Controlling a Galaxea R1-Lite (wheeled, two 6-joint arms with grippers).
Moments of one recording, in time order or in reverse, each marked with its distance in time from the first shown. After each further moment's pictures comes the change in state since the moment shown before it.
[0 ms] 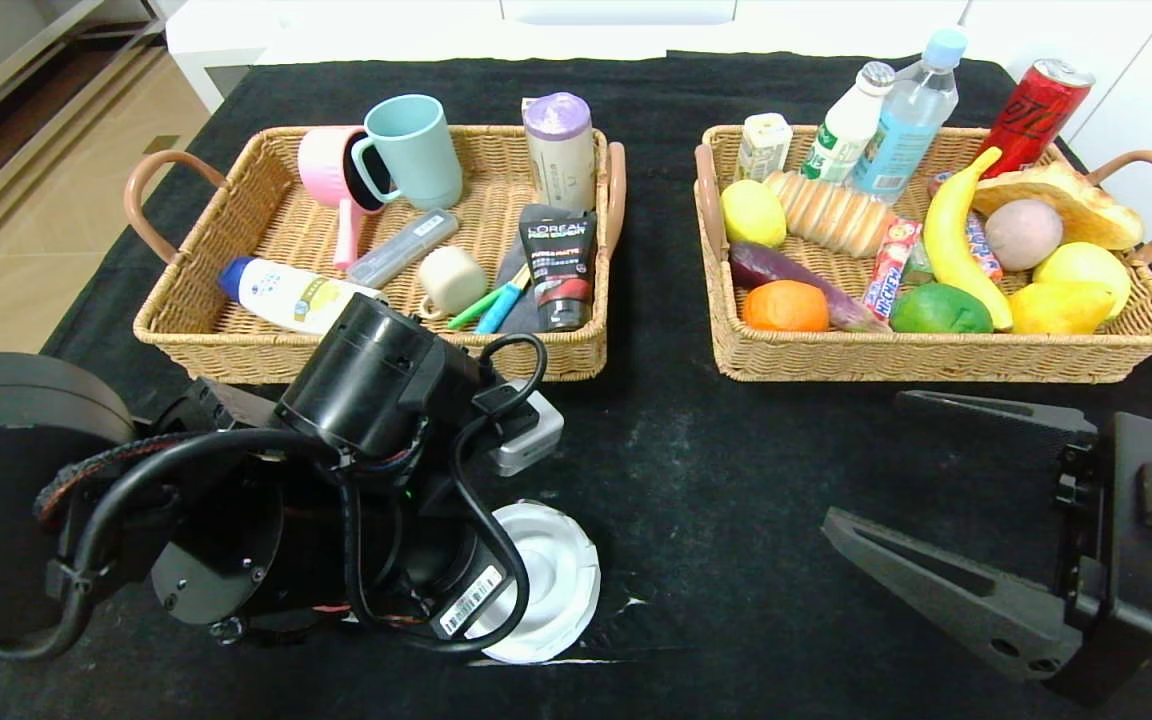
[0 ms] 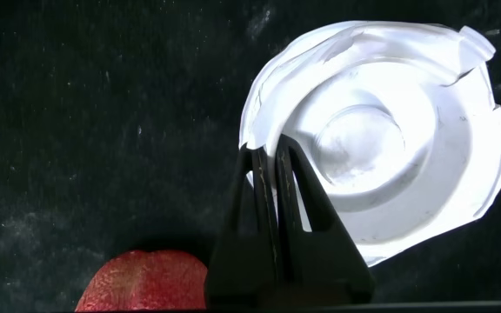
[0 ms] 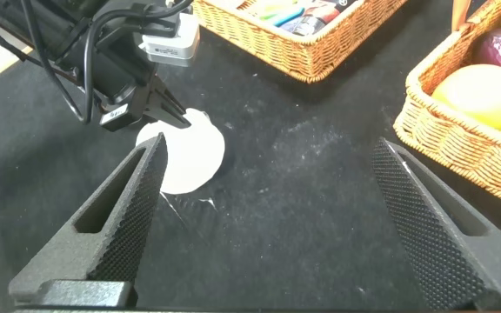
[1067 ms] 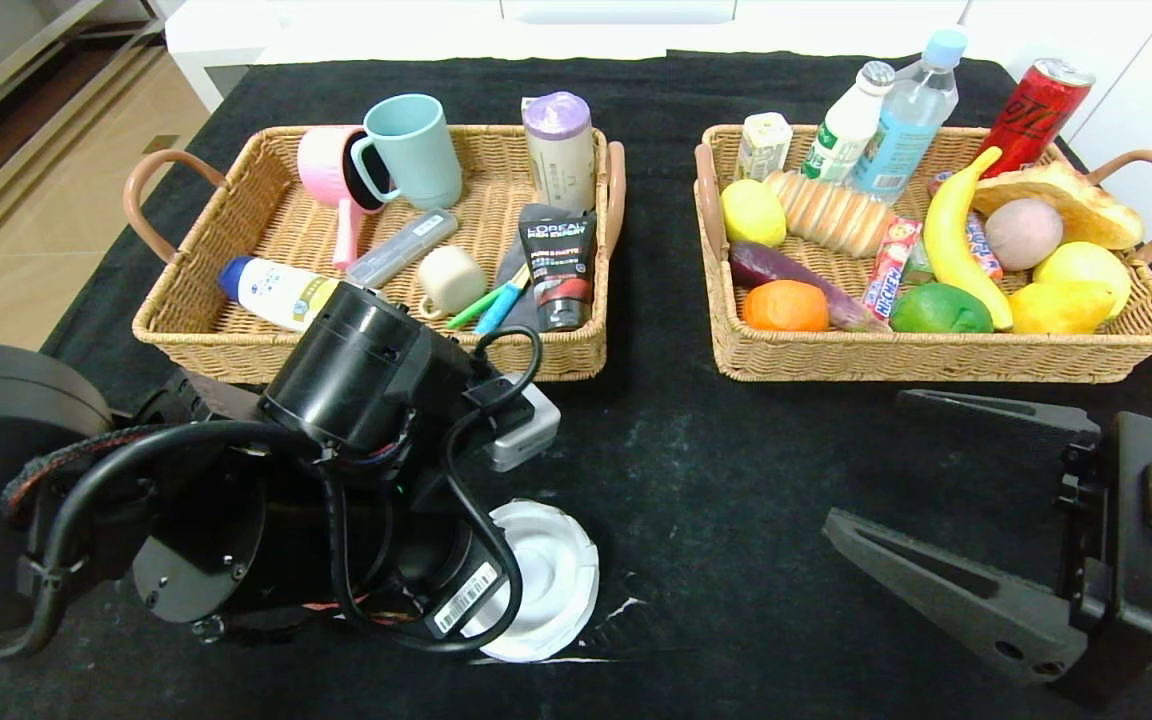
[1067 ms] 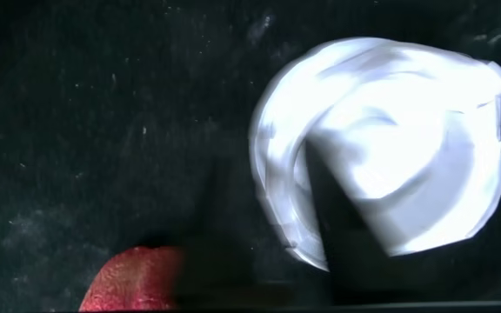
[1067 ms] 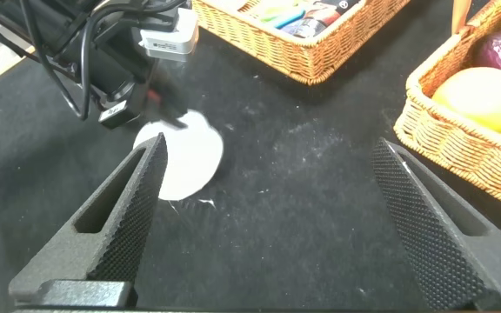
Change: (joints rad) left arm 0.000 -0.020 -0.007 0.005 0.000 0.003; right arm 0.003 -0.003 0.000 0.000 0.000 0.000
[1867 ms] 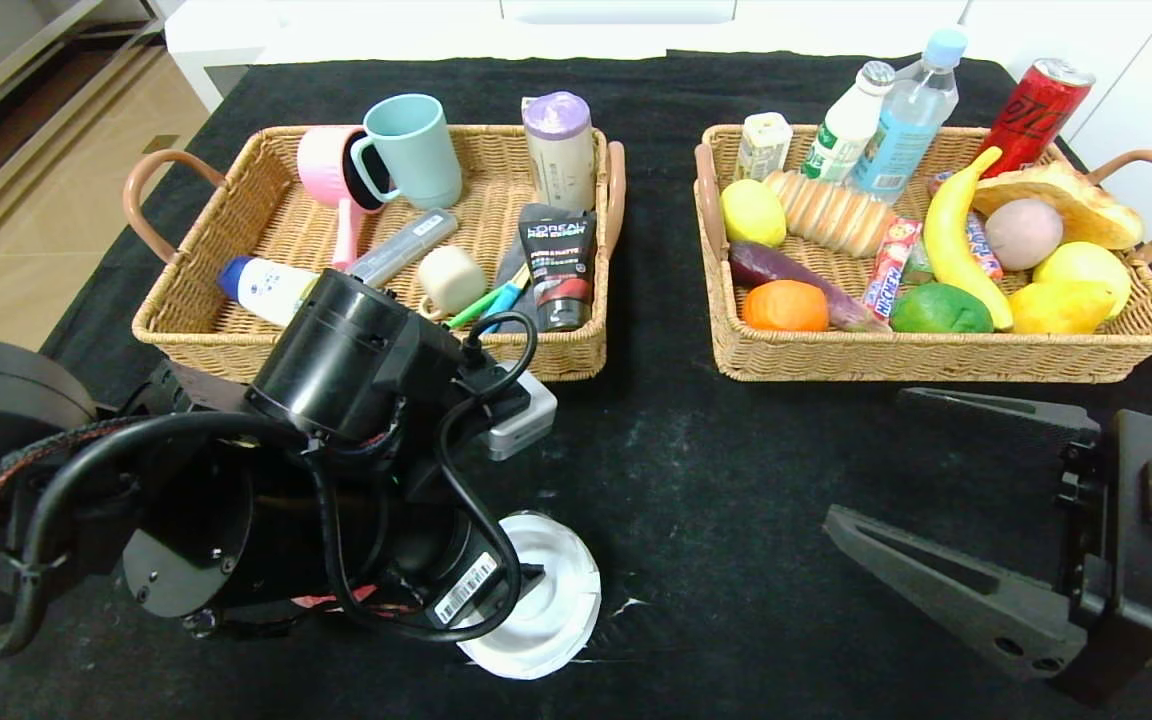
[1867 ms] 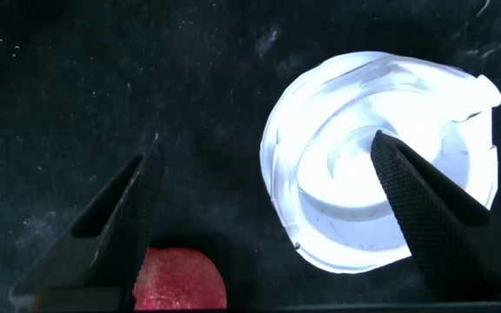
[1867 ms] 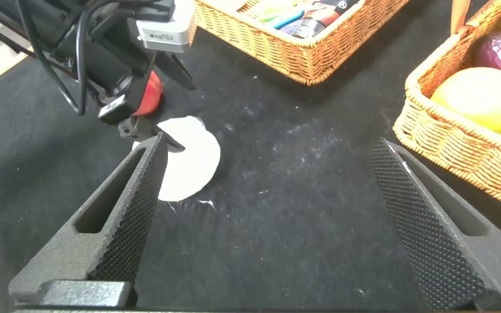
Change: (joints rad) left arm -0.001 -0.011 -0.004 -0.015 -0.001 -0.001; right arm -0.002 0.001 -0.003 0.000 0.000 0.002
